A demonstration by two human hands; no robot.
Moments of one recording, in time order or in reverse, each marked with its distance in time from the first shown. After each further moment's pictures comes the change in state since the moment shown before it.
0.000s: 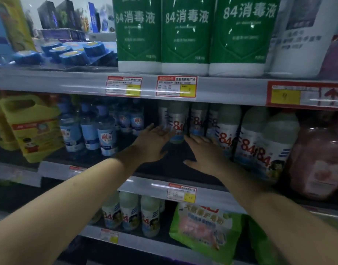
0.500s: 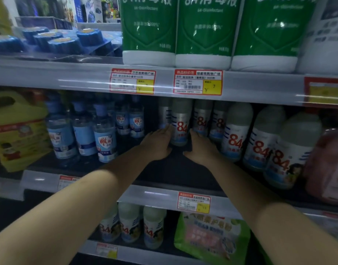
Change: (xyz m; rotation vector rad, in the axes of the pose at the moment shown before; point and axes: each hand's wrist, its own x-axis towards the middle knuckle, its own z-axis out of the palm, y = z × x) left_hand 0.033 -0.016 0.029 -0.471 -0.050 -0.072; right_hand 0.069 -0.006 0.034 0.359 0.053 0.264
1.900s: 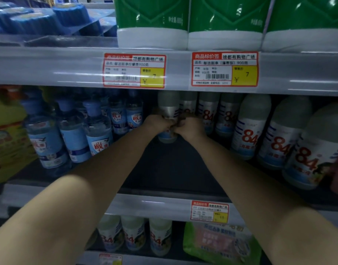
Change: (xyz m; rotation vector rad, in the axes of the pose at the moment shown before) left_hand 0.060 -0.025 -0.015 -0.872 0.095 -0.340; right_hand 0.068 -0.039 0.013 0.447 0.179 0.075
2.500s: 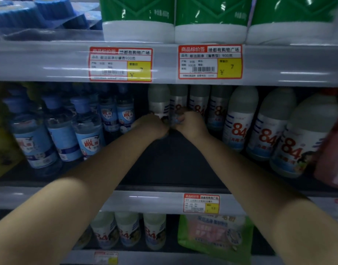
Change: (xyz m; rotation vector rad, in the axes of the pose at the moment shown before) left_hand -0.015 0.003 0.013 0.658 0.015 0.010; right_hand -0.017 0.008 -0.021 -0.166 0.047 -0.072
